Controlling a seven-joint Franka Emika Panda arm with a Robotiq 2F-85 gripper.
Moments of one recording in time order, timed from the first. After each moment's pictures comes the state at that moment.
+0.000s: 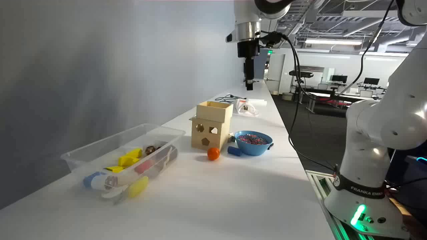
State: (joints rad) arm -0.04 -0.40 -0.07 -2.14 -0.13 1.63 -0.19
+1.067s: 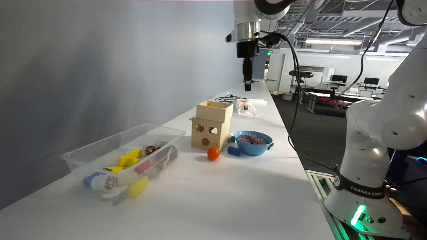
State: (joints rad) arm -0.04 -0.40 -0.06 -2.16 -0.14 1.65 -0.12
